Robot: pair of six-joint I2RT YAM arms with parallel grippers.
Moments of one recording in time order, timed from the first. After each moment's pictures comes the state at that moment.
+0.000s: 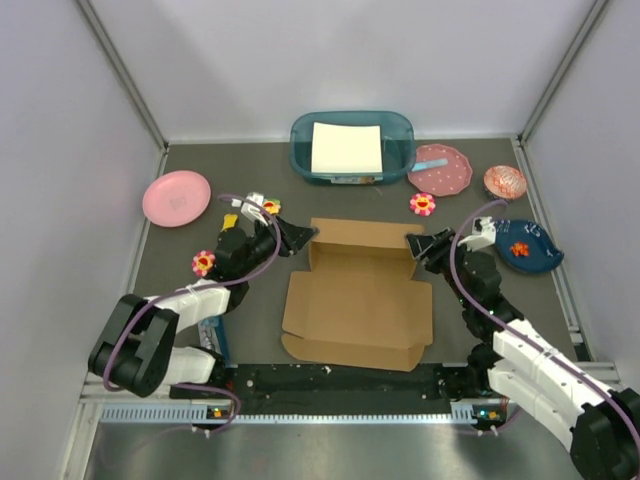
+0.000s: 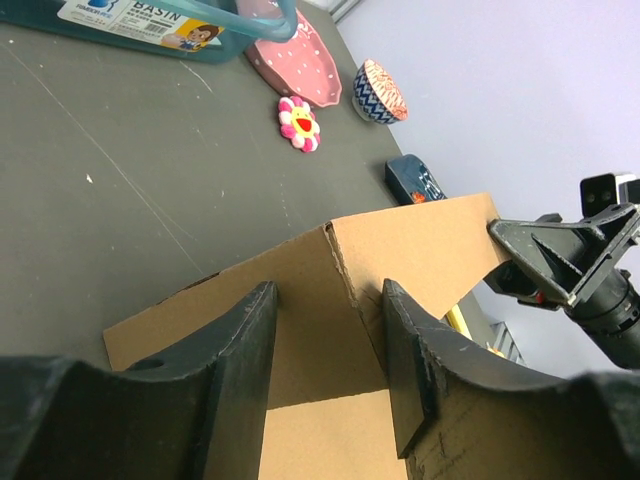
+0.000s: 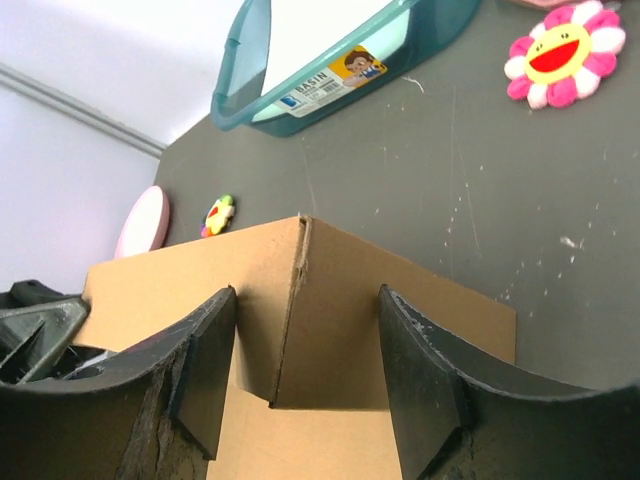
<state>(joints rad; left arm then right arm) -0.40 1.32 0.43 0.84 0.41 -0.81 0.42 0.76 0.27 0.32 0.10 0.78</state>
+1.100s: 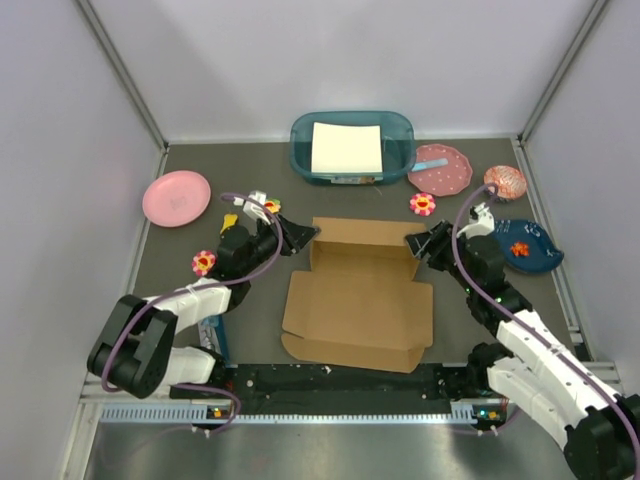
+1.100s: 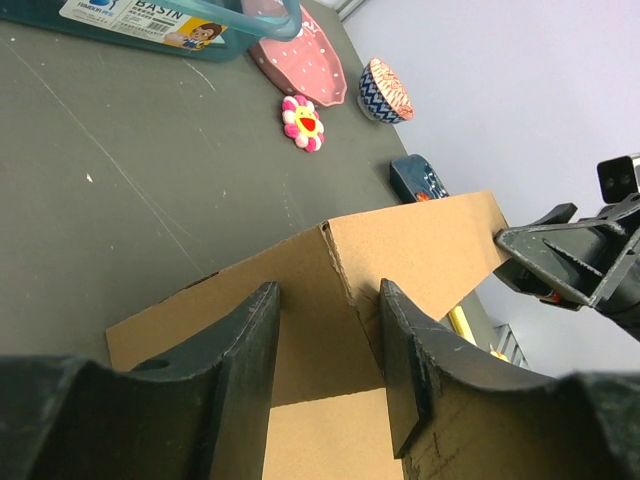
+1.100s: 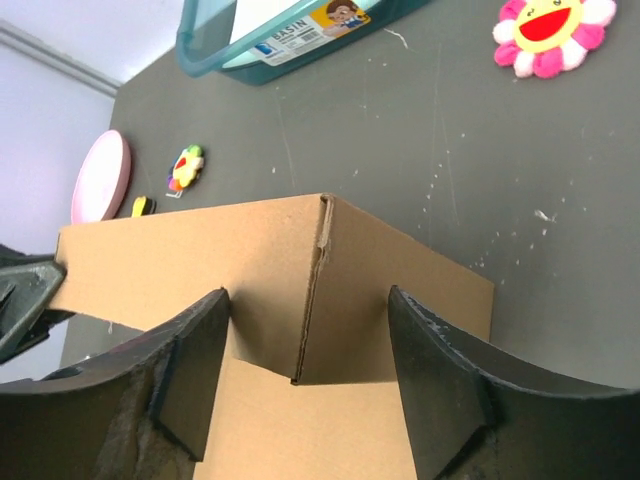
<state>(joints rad) -0.42 1.31 0.44 0.80 0.38 -0.80 0.37 0.75 0.44 0.00 0.04 0.73</state>
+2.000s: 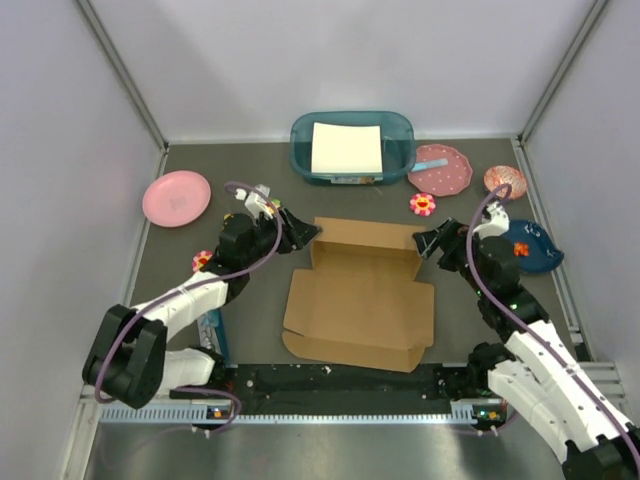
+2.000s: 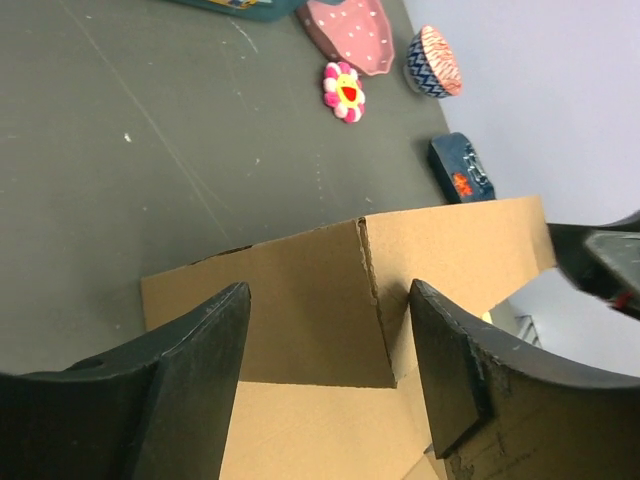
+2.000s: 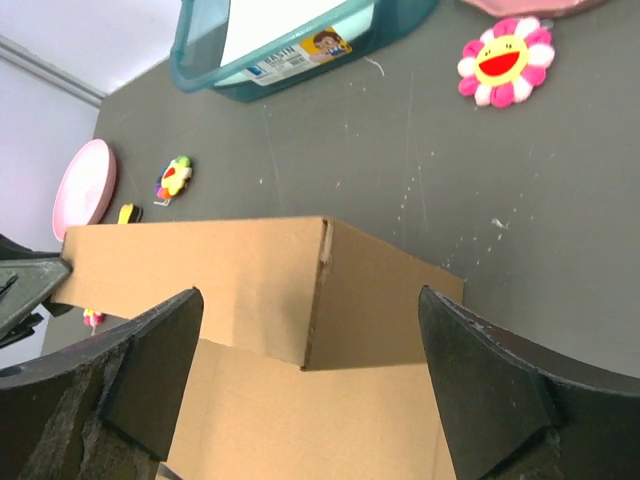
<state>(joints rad) -0.42 1.27 0.54 0.55 0.36 -0.78 0.34 0.64 0.48 -0.12 0.04 0.67</state>
